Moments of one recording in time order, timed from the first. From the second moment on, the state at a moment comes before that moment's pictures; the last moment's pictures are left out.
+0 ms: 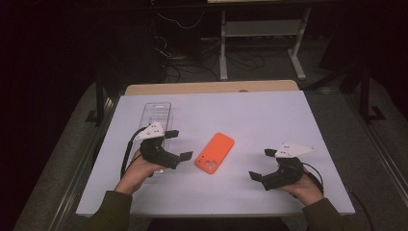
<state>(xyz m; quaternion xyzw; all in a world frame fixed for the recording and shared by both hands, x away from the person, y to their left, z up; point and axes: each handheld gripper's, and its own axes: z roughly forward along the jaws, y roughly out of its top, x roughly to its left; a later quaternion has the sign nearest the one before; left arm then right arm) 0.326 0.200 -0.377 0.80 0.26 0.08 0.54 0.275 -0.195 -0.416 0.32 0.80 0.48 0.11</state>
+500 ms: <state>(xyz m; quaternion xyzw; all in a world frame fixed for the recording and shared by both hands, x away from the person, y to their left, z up) 0.334 0.187 -0.377 0.80 0.25 0.08 0.54 0.275 -0.196 -0.415 0.32 0.80 0.49 0.11</state>
